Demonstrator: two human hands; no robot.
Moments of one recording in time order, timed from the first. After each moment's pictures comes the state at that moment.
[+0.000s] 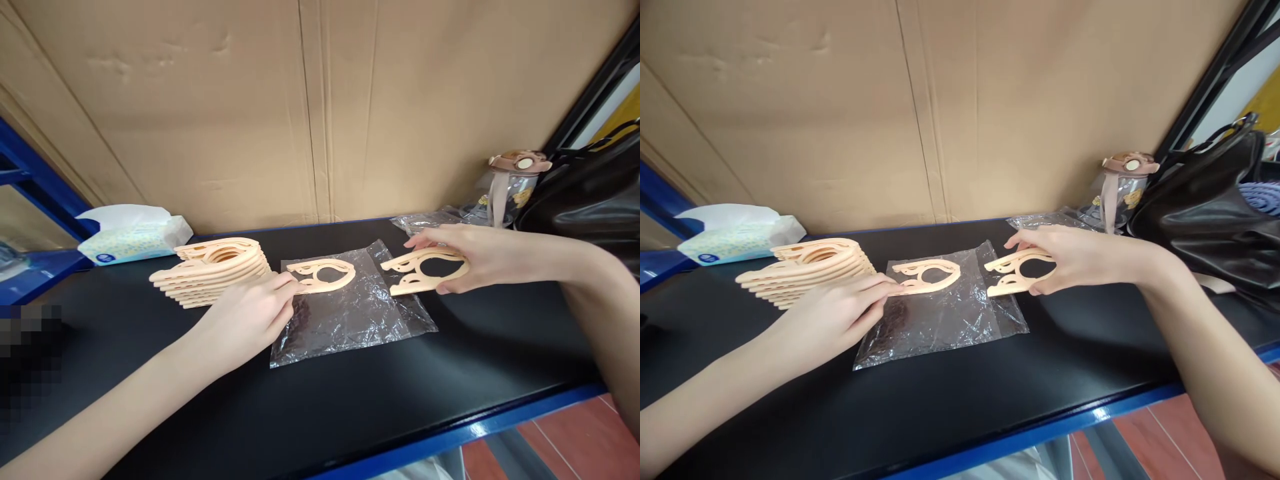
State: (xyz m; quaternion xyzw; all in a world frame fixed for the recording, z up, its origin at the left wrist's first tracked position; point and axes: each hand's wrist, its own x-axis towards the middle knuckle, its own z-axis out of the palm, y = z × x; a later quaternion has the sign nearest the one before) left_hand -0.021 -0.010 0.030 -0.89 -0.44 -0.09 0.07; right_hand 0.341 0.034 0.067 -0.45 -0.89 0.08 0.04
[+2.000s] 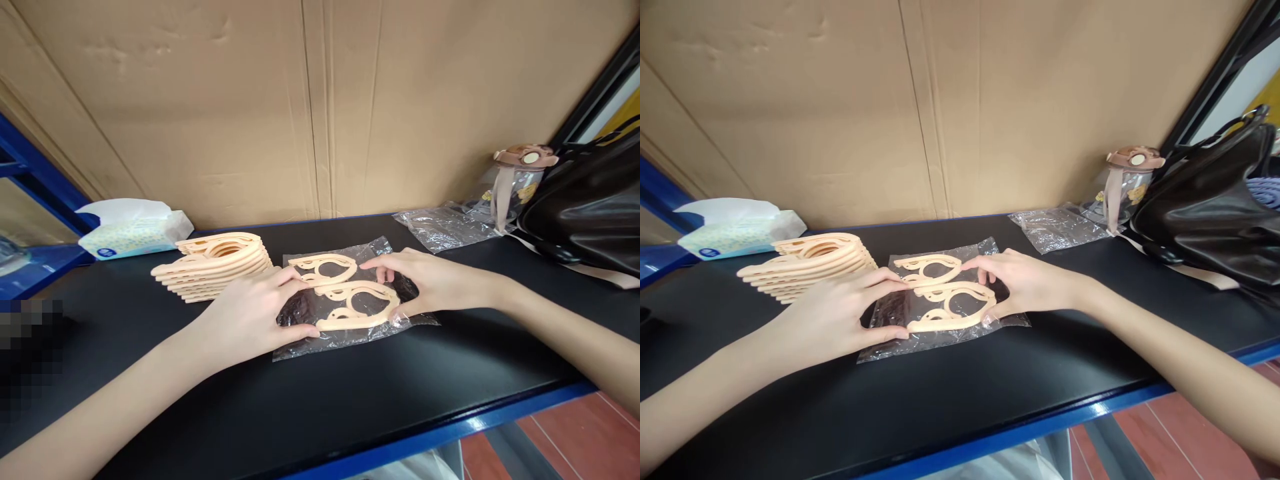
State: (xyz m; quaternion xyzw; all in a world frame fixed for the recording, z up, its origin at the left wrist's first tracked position) left_hand -0.019 -0.012 0.033 -0.89 -0.44 -0.06 0.05; right_hand 0.278 0.023 0.032 -0.34 -0.92 0.18 0.09
